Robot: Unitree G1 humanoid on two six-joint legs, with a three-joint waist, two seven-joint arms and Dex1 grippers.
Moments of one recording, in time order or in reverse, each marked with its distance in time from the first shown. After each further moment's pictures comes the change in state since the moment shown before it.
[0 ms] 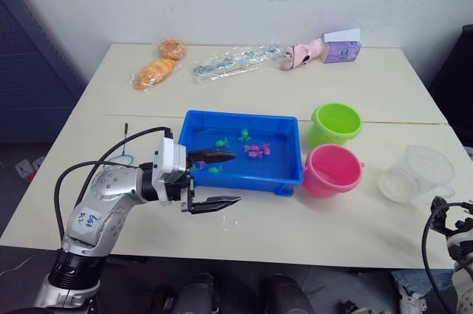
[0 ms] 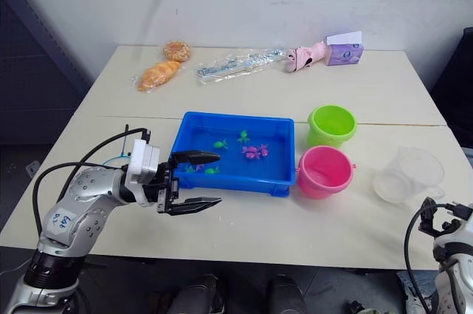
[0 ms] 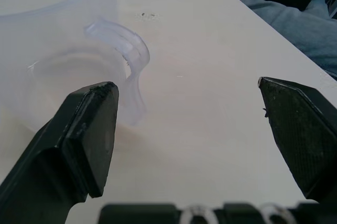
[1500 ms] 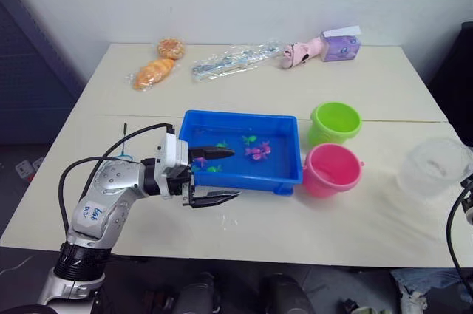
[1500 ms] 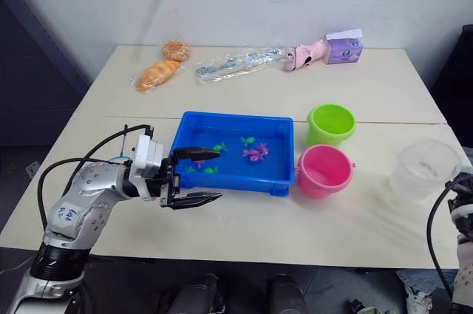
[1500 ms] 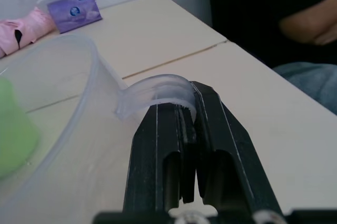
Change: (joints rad) left arm -0.045 -0.019 -0.001 0.082 0.038 -0.003 -0.046; right arm -0.135 -0.101 -0.109 -0.072 0.190 0.068 0.160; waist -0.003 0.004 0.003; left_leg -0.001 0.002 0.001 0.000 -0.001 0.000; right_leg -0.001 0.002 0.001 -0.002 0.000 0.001
